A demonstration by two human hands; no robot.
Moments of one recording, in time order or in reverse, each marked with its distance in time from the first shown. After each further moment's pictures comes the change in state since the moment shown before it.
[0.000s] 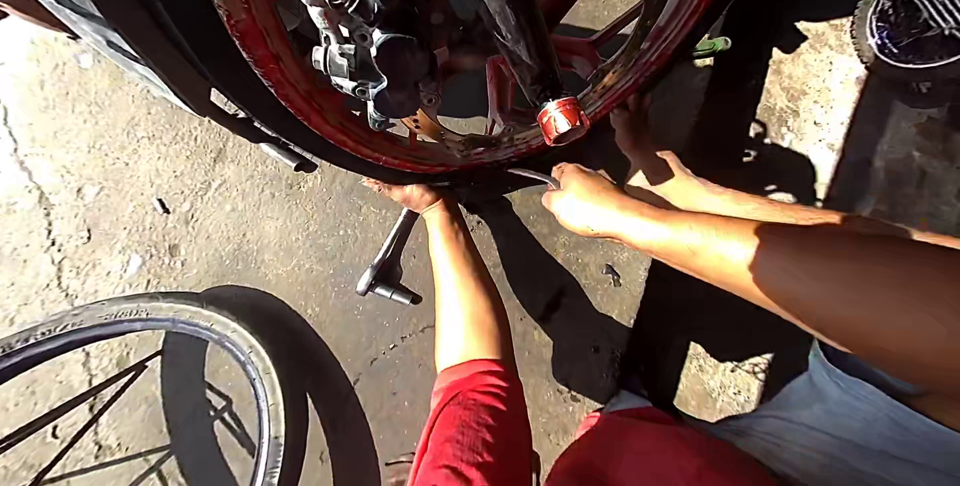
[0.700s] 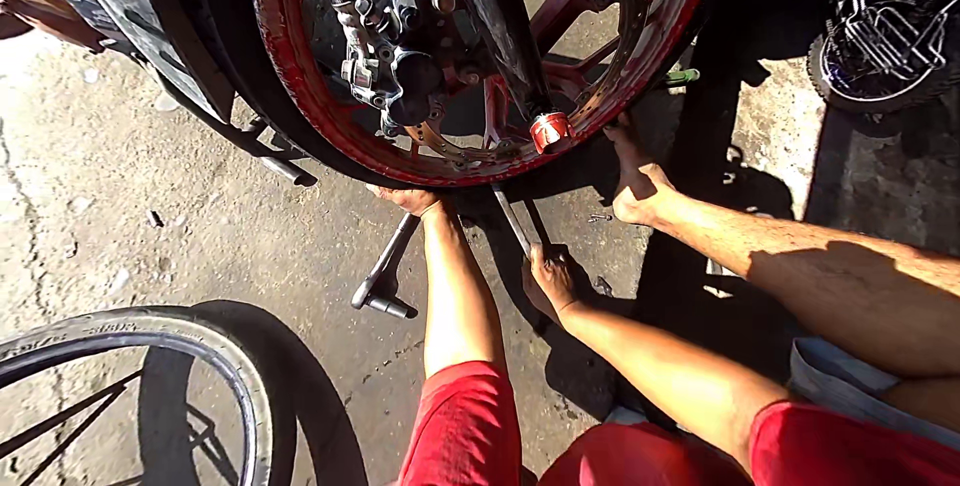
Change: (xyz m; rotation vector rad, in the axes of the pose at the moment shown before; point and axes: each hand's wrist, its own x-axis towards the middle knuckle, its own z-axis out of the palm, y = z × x) left_hand 0.004 -0.003 0.021 0.086 0.096 0.029; right_hand 0.065 0.101 0.187 -0.225 0.606 -0.227
